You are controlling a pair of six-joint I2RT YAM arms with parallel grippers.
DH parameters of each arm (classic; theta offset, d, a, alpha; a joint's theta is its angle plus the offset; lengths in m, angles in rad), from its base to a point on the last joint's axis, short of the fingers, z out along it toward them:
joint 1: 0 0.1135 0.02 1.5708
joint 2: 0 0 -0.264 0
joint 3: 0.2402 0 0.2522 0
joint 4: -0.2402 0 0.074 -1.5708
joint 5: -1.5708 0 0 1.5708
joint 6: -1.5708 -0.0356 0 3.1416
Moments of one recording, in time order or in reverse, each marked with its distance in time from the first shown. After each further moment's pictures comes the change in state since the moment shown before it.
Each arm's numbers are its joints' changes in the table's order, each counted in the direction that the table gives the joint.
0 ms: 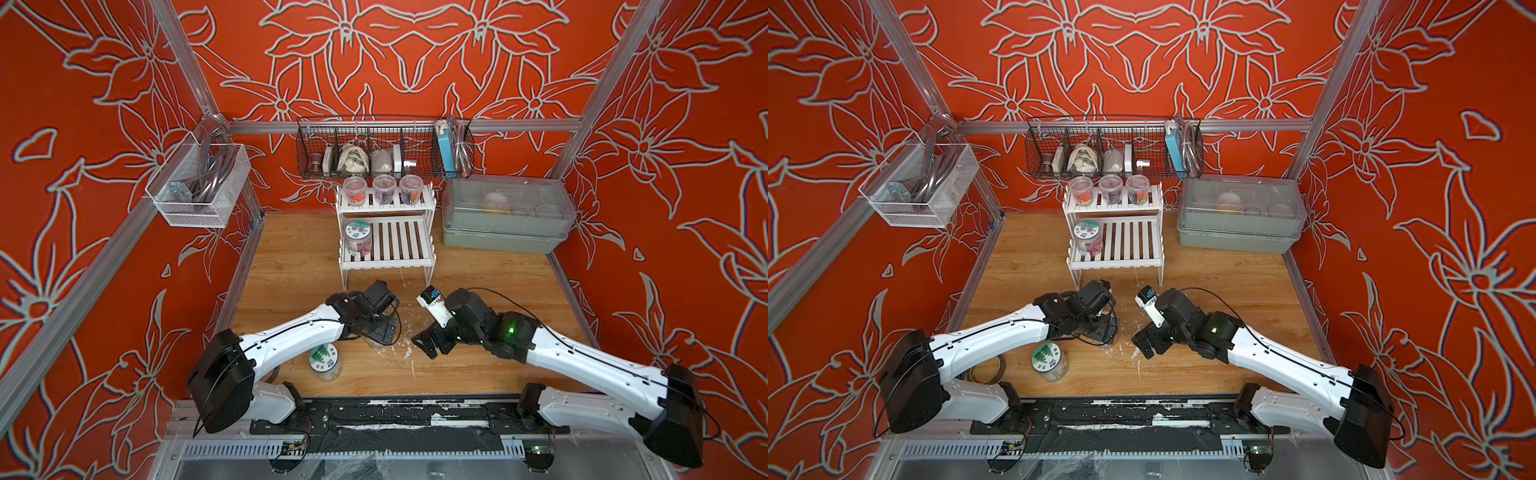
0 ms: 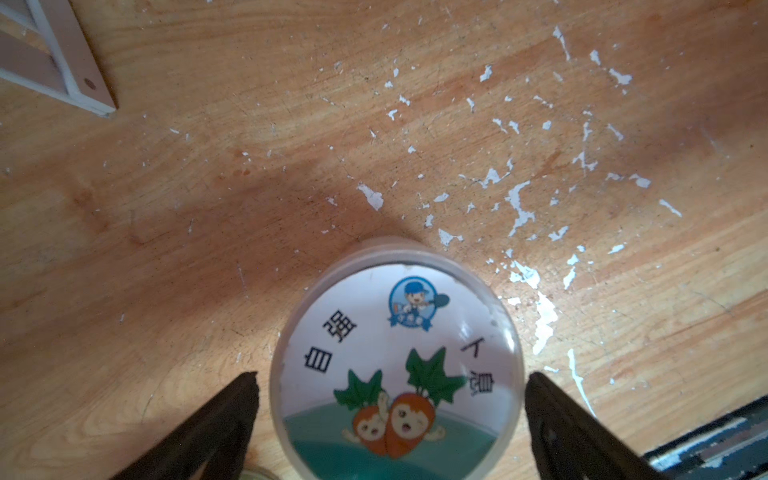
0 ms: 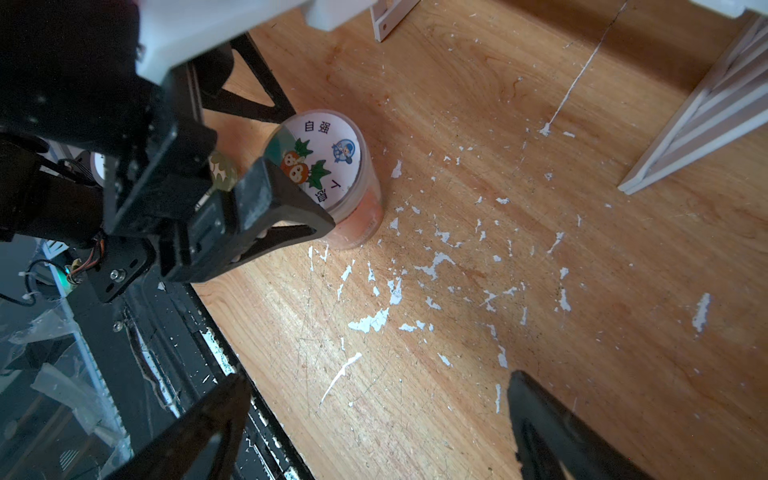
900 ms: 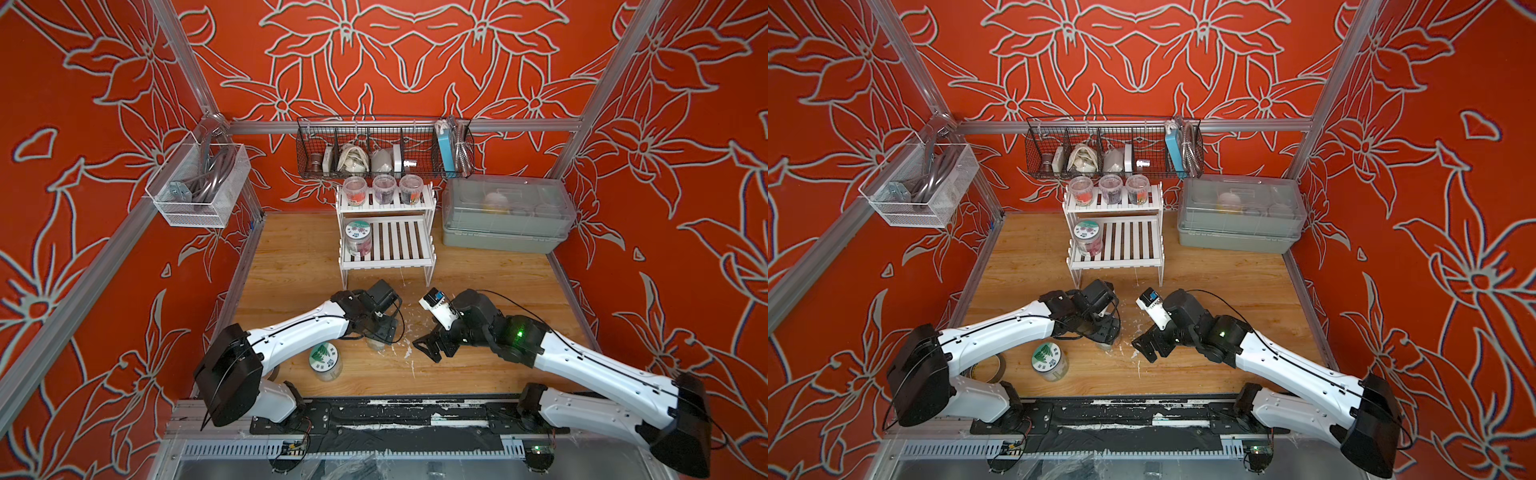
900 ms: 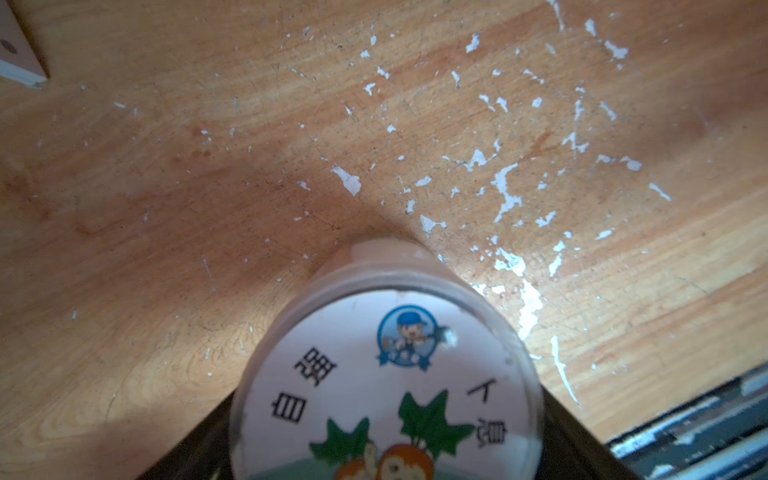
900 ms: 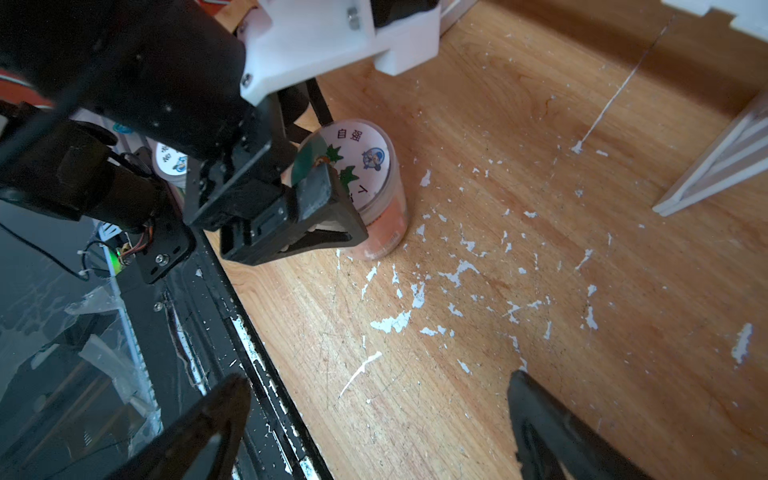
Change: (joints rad) left arm 0.010 -0.009 0.039 -0.038 -0.092 0.019; right arm -0.019 0.083 -0.047 0.054 0.101 0.061
